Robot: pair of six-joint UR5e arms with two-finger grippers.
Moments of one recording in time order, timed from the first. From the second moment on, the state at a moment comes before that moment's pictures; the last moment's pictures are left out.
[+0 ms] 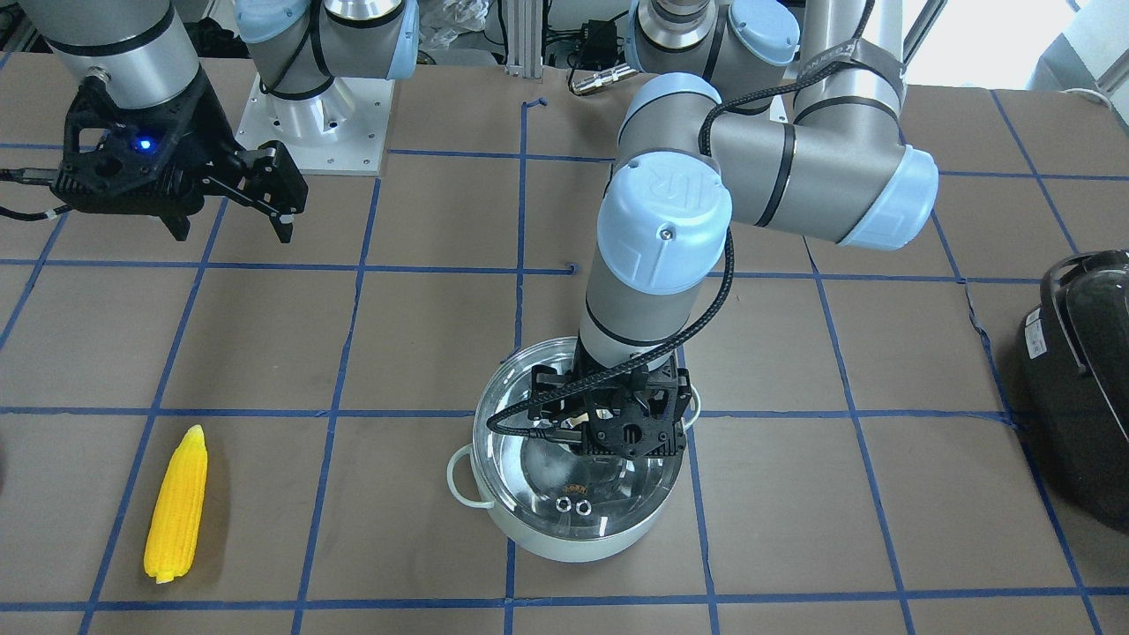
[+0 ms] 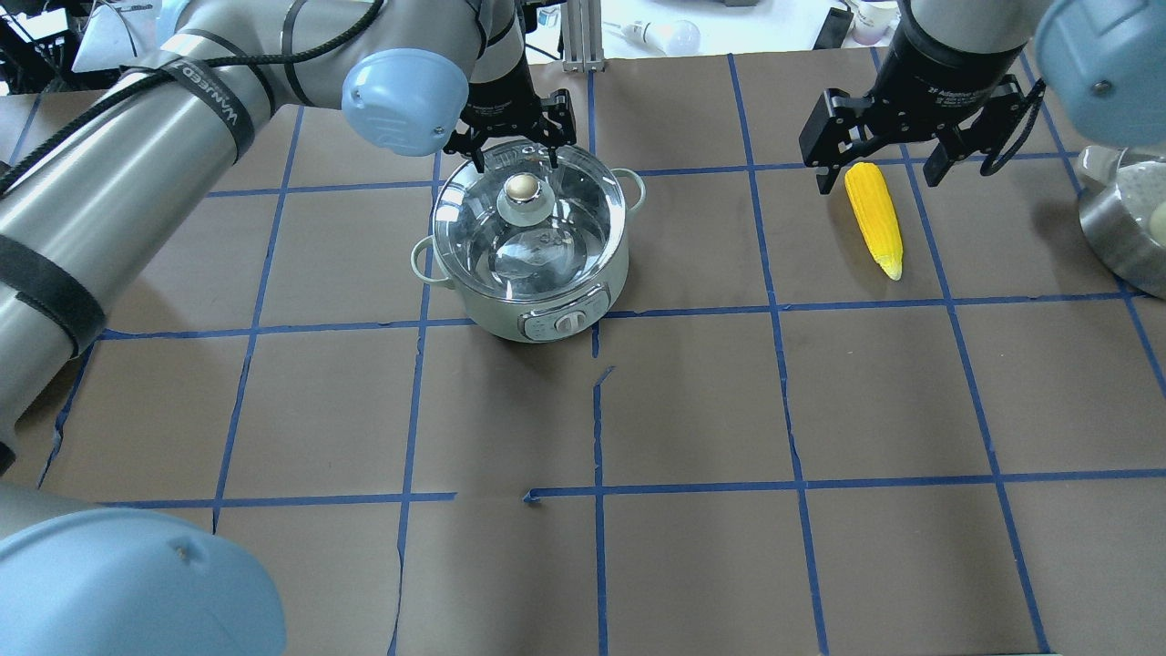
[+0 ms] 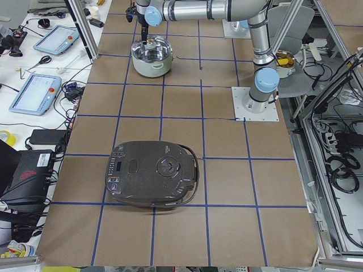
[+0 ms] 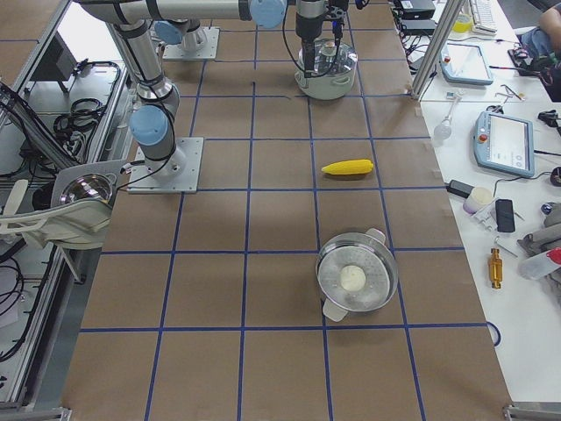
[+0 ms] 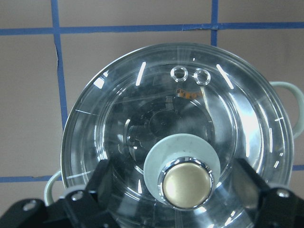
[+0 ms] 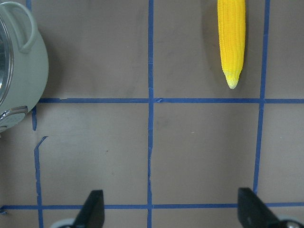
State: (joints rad) left arm -1.82 -2.05 -1.32 -1.24 1.56 -0.26; right arm 1.55 -1.56 1.54 -1.58 -1.59 -0.03
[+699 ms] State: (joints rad) left arm -1.84 -2.03 -1.38 -1.21 1.61 -0.26; right arm 1.52 -1.54 1.55 -1.60 -1.60 -0.02
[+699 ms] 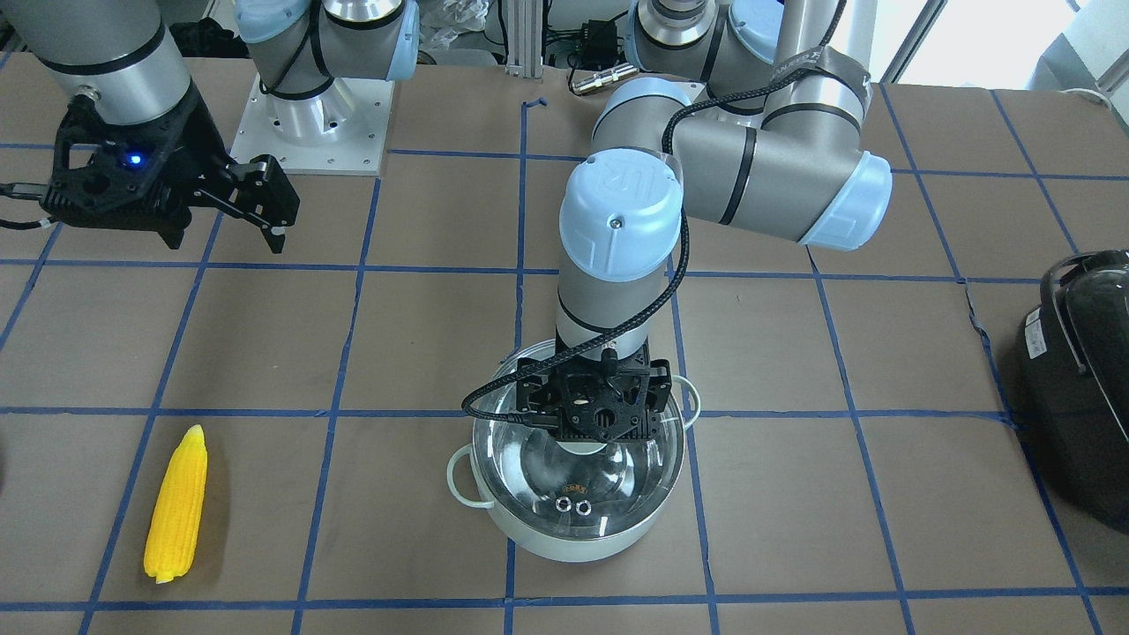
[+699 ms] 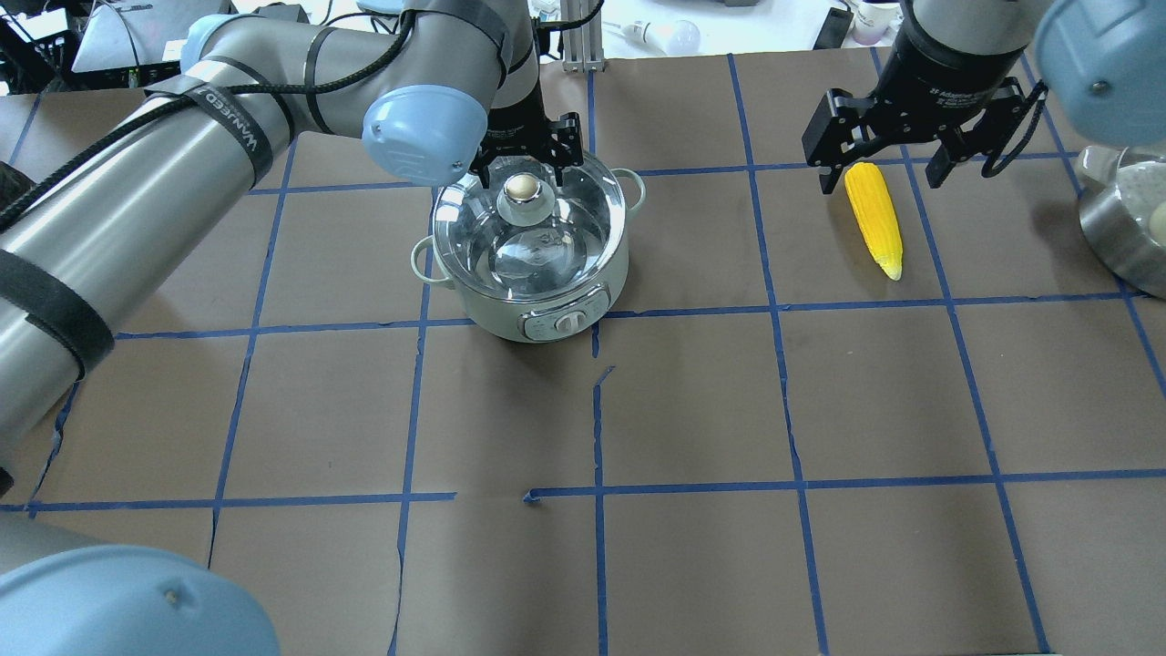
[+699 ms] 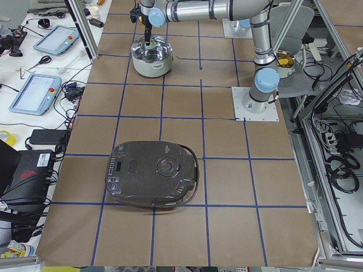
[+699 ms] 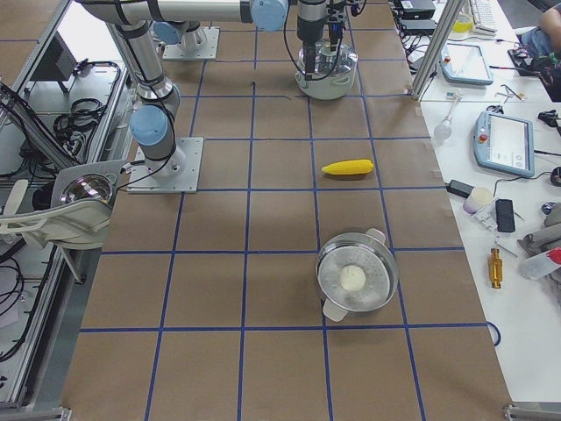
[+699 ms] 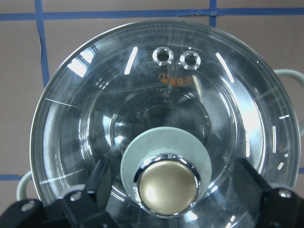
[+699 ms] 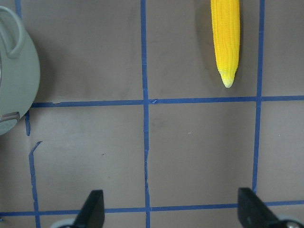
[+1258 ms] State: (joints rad) left arm -1.84 -2.04 -1.38 -1.21 1.62 -0.26; right arm 1.39 -1.41 1.56 -1.76 -1.59 -0.05
